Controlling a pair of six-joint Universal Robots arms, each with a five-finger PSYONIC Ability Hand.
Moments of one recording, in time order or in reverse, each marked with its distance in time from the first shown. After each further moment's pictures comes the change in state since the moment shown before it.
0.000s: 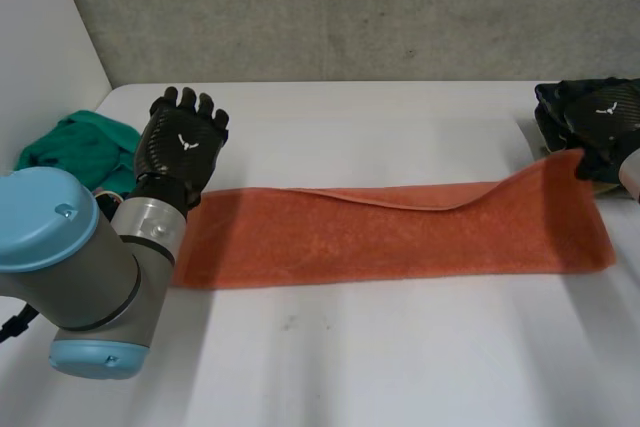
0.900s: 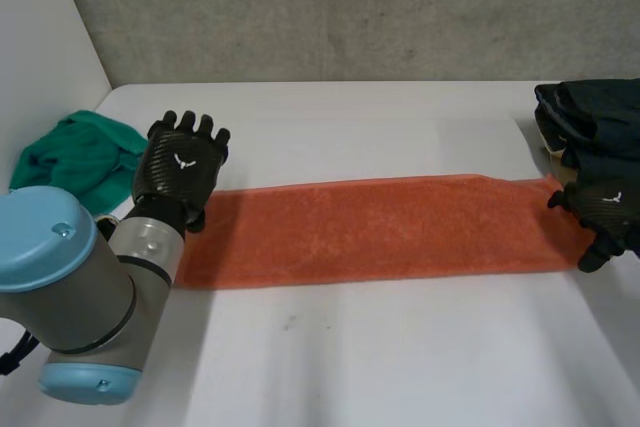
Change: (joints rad) left arm -0.002 0.026 -0.068 -0.012 0.003 -0.182; right arm -0.184 -0.039 0.289 0.124 -0.213 -0.066; left_hand 0.000 0.000 0.000 0.000 0.000; right_hand 0.041 0.031 0.053 0.058 0.079
